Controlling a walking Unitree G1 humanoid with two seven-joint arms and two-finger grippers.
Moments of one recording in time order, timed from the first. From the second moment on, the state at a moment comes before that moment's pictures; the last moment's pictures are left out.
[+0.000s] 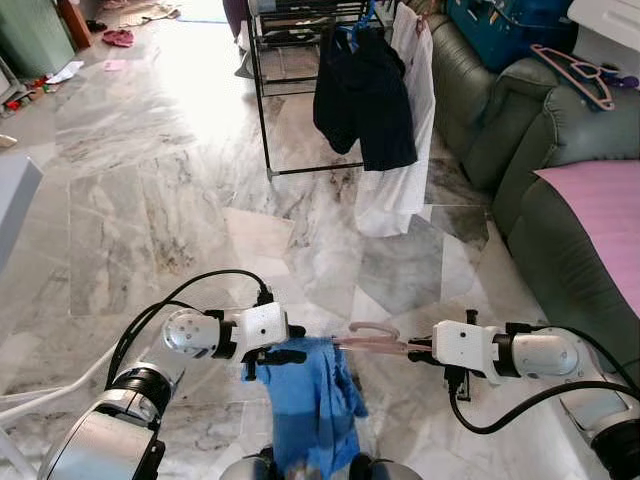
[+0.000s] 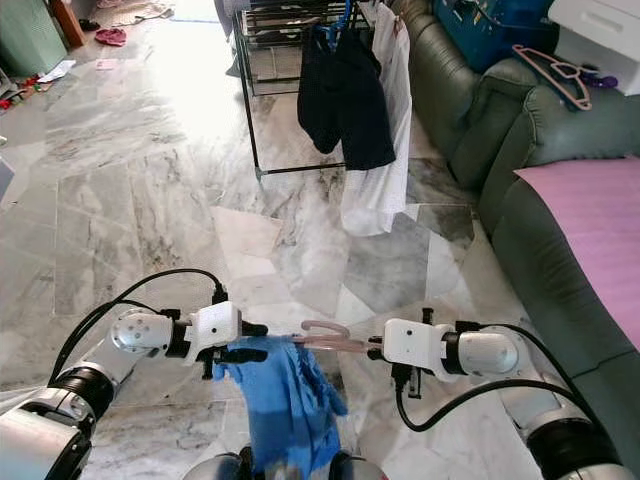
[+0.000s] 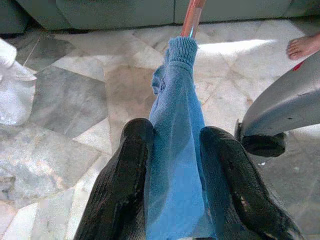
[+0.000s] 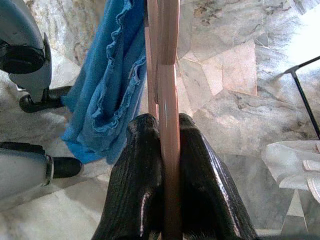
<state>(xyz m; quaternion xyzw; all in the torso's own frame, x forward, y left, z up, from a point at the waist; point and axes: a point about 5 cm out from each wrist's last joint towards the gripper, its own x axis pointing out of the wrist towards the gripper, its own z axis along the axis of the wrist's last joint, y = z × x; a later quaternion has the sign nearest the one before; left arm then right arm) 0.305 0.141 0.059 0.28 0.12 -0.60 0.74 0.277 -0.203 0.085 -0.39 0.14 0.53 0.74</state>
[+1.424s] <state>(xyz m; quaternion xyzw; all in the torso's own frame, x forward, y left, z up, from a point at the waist) 0.312 0.142 0.054 0.33 0.15 -0.56 0.74 0.281 -0.192 0.093 -0.39 0.11 0.54 0.74</state>
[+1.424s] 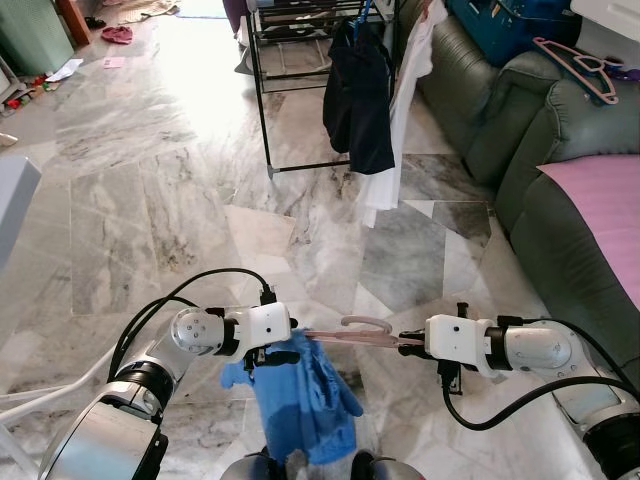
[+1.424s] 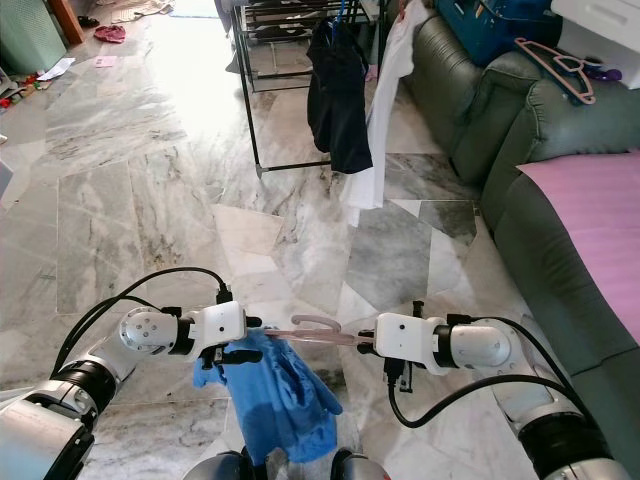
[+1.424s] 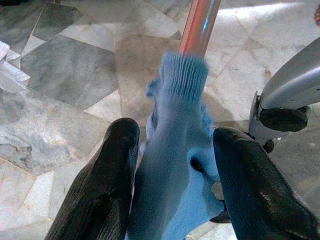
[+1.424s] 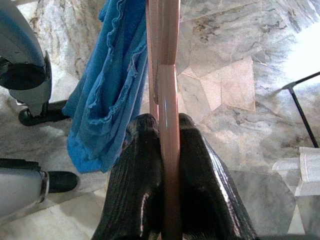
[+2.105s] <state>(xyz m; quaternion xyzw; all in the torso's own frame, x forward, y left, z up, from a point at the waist) 0.311 0.142 0.054 0.33 0.15 -0.57 0.74 0.281 -0.191 0.092 -0.38 0.12 0.54 0.74</state>
